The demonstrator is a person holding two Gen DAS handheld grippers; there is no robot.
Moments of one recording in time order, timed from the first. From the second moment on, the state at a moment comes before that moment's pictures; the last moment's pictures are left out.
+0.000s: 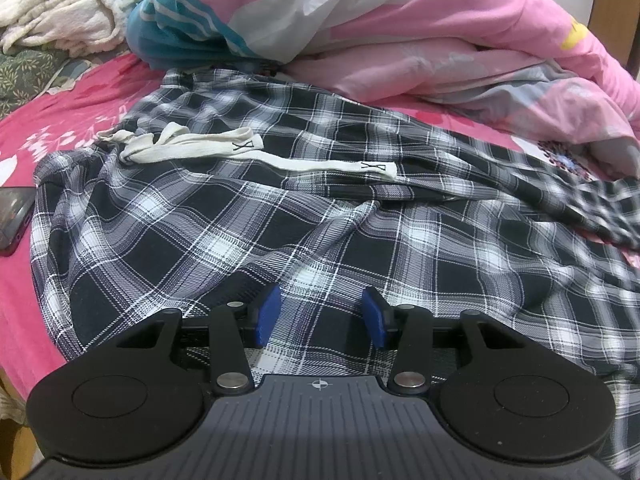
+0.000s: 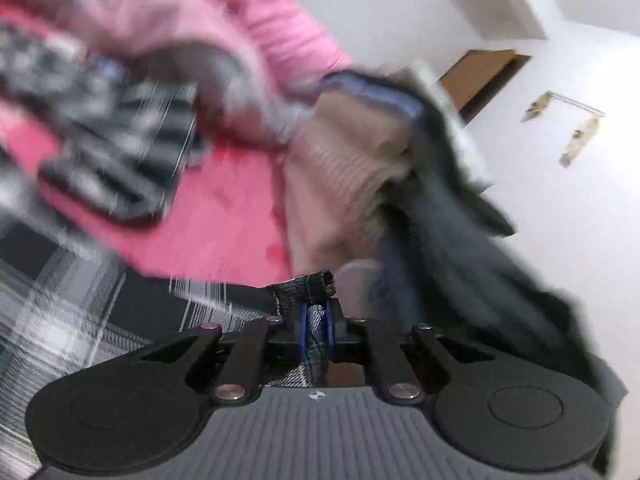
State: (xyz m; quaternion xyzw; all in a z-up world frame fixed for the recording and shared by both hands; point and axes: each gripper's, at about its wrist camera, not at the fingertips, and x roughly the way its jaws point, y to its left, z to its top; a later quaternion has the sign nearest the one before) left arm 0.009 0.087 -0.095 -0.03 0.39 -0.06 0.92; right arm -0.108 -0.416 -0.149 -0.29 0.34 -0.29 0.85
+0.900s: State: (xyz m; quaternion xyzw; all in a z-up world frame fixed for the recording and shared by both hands) left arm 0.006 0.081 -0.094 -0.02 0.39 -0.06 0.92; right arm -0.318 -0.472 -0.123 0.30 0.22 -0.27 0.89
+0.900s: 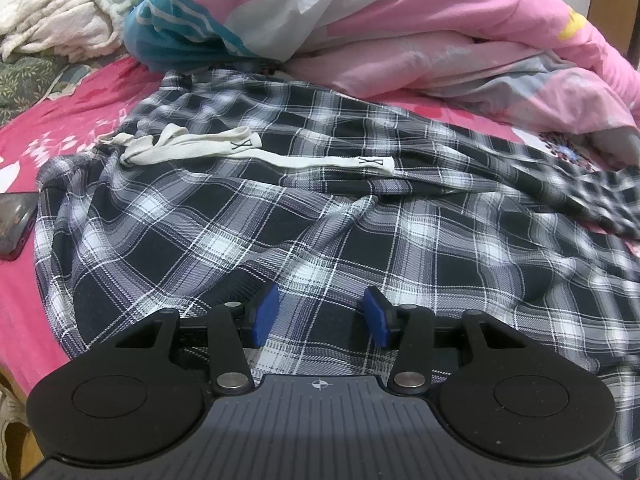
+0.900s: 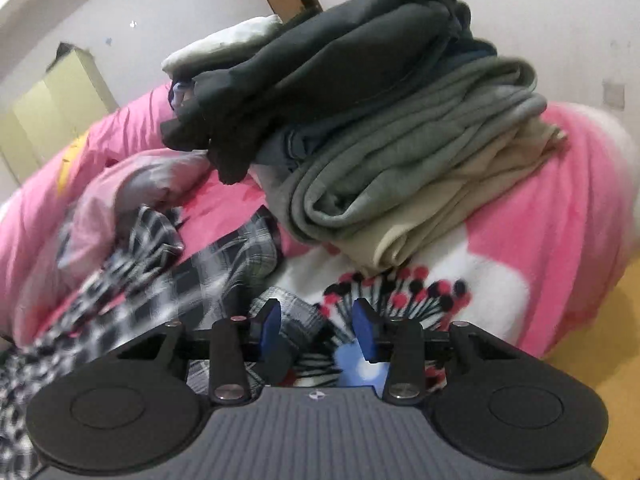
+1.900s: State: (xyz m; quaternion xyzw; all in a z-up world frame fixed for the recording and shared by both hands) left arm 0.004 0.088 -0.095 -0.04 0.39 -0.06 0.92; right arm -0.369 -0.449 -0.146 0.32 0.15 -0.47 0.81
